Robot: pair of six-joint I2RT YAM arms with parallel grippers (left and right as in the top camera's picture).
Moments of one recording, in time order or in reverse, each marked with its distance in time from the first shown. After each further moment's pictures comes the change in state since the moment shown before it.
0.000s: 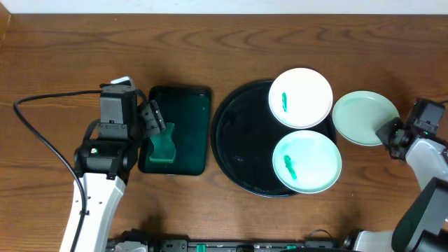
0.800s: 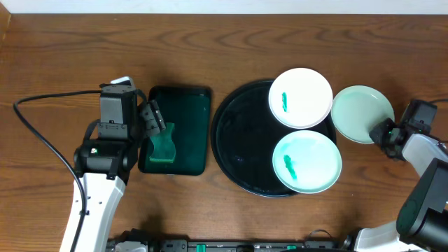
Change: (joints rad) left arm 0.000 0.000 0.000 0.000 0.000 0.000; right arm 0.003 0.106 0.000 0.067 -0.093 -0.057
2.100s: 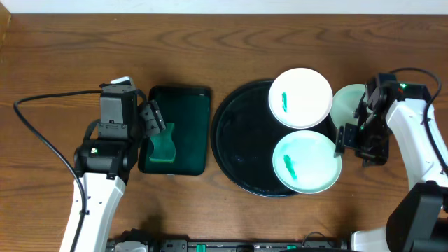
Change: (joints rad) left arm 0.000 0.001 0.000 0.000 0.000 0.000; right arm 0.339 -0.068 0.413 -1.121 -0.039 -0.248
